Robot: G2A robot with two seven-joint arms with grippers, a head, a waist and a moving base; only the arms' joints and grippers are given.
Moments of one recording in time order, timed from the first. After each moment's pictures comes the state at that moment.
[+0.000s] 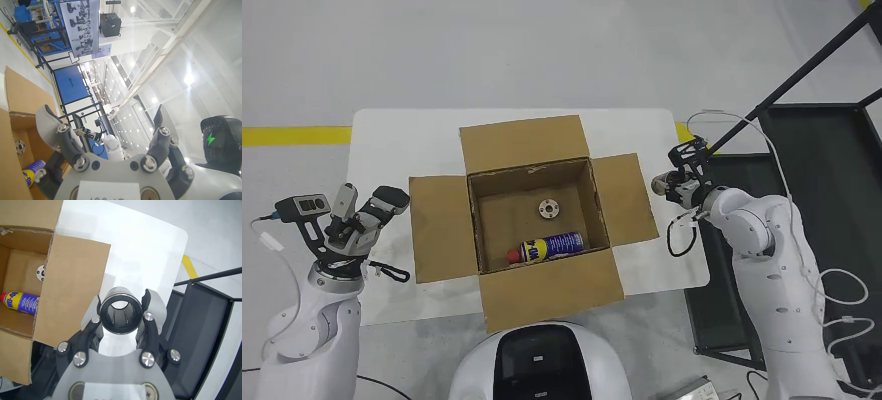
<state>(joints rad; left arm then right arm) 1.60 -1.20 -1.70 -1.78 -0.53 -0.52 -0.64 -1.34 -1.13 1.65 -1.79 -1.02 -0.29 0.95</state>
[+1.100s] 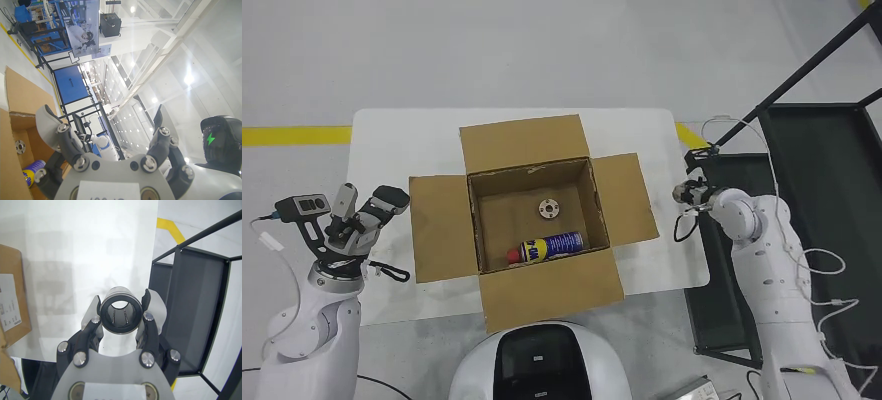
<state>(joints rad) 1.60 -1.20 -1.70 -1.78 -0.53 -0.52 -0.64 -1.20 -1.12 1.61 -1.37 -1.10 -0.19 0.86</state>
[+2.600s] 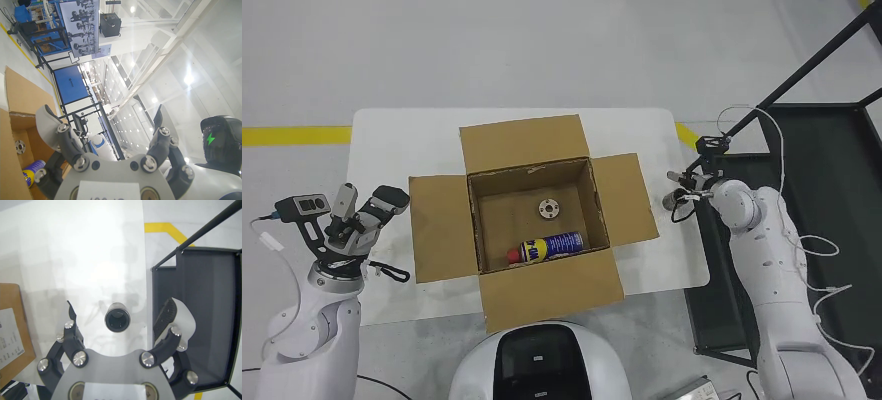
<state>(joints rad) 1.60 -1.20 -1.70 -1.78 -0.53 -0.52 -0.64 -1.14 -1.11 1.60 -1.29 -1.03 -0.15 0.68</state>
